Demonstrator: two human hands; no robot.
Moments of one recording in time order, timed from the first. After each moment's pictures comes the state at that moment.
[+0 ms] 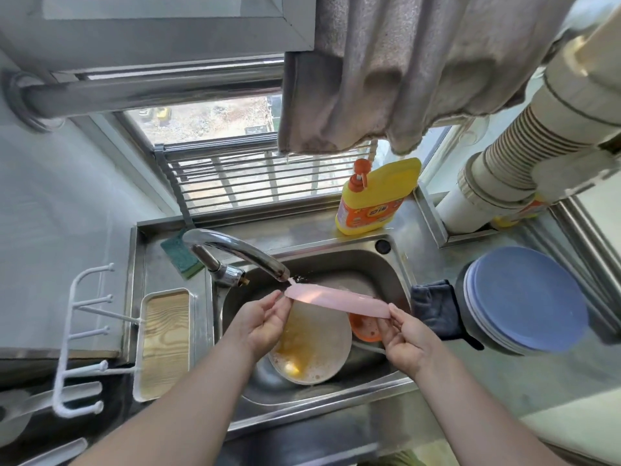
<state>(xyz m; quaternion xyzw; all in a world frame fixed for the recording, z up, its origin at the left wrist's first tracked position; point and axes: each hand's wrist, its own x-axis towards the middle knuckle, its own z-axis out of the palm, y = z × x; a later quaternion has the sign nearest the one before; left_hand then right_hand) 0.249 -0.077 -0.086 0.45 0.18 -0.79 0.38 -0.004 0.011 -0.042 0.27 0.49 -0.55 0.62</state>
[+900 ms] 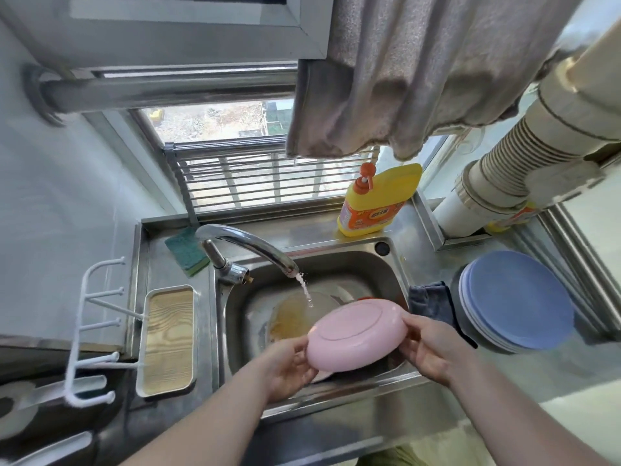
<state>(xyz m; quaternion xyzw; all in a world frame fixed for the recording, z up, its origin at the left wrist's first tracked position) 0.233 -0.005 -0.090 0.58 0.03 -0.81 0.13 -0.022 0.035 -0.025 0.07 0.67 -0.42 0.61</state>
